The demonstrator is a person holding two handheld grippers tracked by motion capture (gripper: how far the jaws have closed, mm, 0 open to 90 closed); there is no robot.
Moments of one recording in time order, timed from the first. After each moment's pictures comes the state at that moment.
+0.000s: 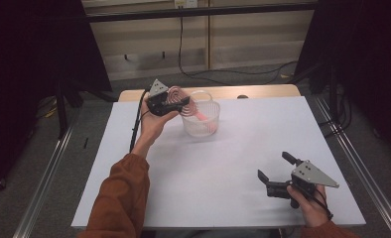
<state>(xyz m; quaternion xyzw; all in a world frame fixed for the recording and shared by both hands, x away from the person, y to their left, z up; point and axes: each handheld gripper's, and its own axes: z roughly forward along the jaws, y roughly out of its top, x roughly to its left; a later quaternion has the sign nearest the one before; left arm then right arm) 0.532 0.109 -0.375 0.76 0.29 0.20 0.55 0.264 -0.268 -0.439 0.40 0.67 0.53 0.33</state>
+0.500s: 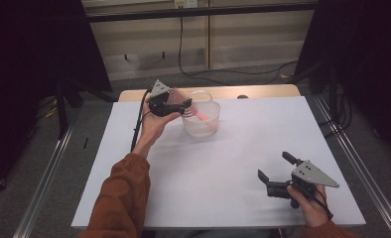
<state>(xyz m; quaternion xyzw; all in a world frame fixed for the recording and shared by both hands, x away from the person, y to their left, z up) 0.534 0.106 -0.380 0.75 0.30 0.20 0.55 0.264 -0.269 -0.439 0.40 0.67 0.53 0.33</state>
